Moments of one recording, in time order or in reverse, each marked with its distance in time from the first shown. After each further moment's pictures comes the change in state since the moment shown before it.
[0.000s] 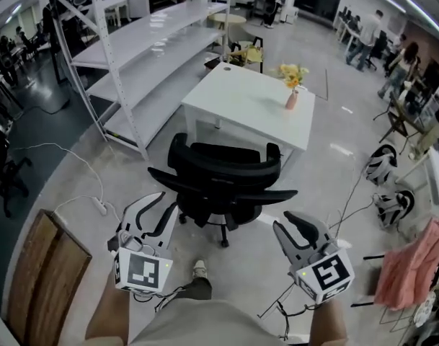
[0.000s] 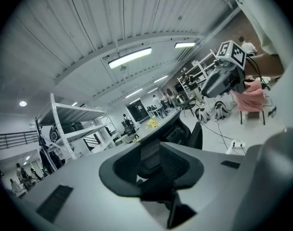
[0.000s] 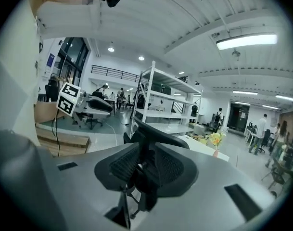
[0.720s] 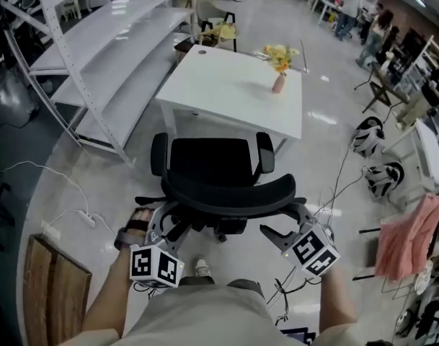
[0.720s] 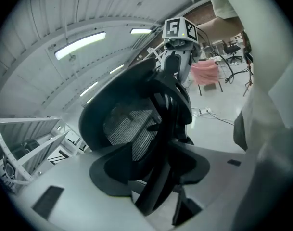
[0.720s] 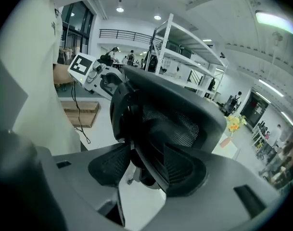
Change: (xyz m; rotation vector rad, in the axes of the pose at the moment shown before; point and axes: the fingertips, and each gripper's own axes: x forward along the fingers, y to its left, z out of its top) left arm 0.136 -0.029 -0.108 0.364 0.118 -0.454; right arm 0.135 -0.032 -0.085 -0.126 0.439 0.140
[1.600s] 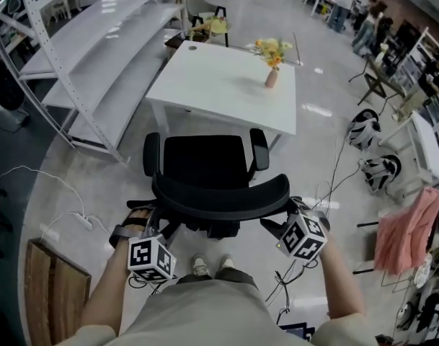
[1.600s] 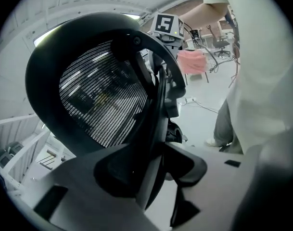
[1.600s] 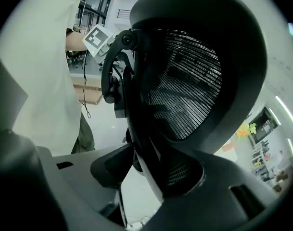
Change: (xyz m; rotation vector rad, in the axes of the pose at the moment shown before) left arm 0.045 -0.028 -0.039 0.058 0.122 -0.179; right arm 0.045 -0.025 -0.067 -0.209 0.155 0.063
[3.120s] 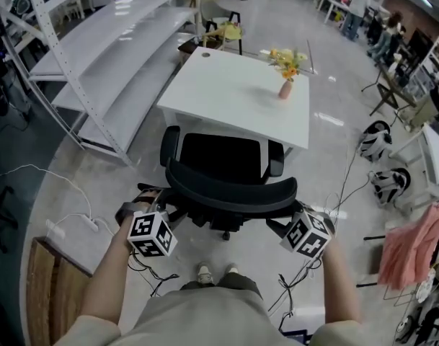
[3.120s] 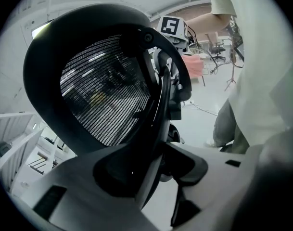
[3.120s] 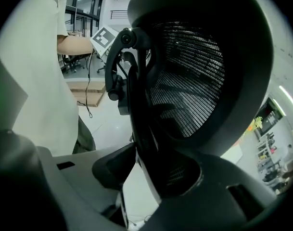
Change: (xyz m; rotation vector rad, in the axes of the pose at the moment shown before) left arm 0.045 0.066 -0.009 -0.002 -0.042 -0.089; right arm 0.026 -0.045 0.004 0.071 0.032 0.059
